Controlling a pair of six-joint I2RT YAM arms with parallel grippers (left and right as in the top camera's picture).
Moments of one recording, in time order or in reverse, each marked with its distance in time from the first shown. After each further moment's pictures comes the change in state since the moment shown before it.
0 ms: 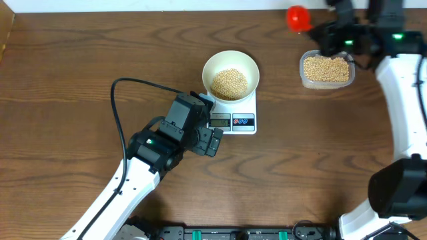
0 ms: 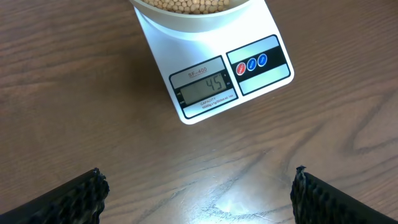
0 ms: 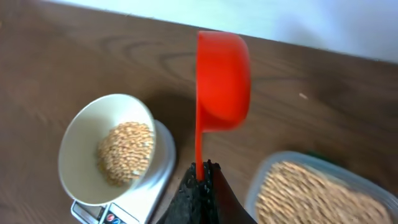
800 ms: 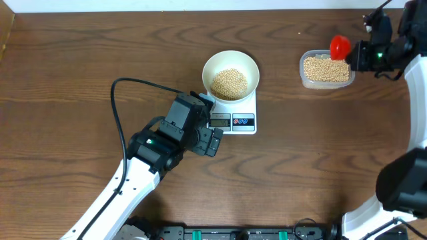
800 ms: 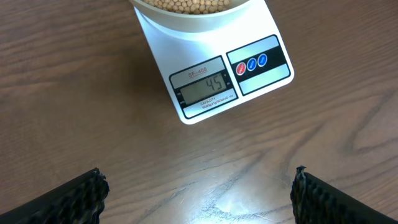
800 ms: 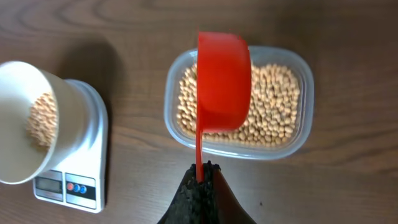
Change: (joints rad) left arm 0.000 0.000 0.000 0.000 0.000 0.000; right arm -0.175 0.043 0.000 -0.258 0.161 0.045
